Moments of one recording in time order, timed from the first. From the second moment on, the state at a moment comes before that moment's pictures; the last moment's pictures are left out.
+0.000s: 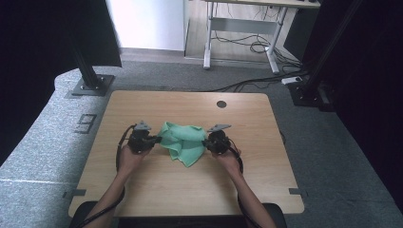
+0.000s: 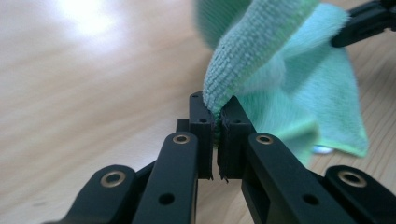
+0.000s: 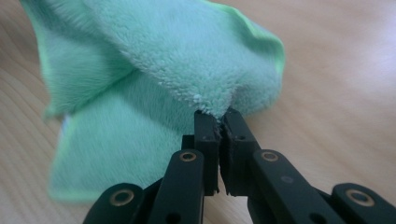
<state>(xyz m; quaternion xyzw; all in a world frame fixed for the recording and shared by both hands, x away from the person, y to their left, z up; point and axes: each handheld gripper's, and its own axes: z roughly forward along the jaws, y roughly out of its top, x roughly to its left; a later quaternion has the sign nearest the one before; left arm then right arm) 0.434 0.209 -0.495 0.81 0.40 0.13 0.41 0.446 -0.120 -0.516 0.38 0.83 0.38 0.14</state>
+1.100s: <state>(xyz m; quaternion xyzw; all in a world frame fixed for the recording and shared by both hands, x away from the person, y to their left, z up) 0.444 0.174 -0.541 0.81 0.46 0.15 0.32 0.426 -0.133 -0.536 0.41 0.84 0.33 0.16</state>
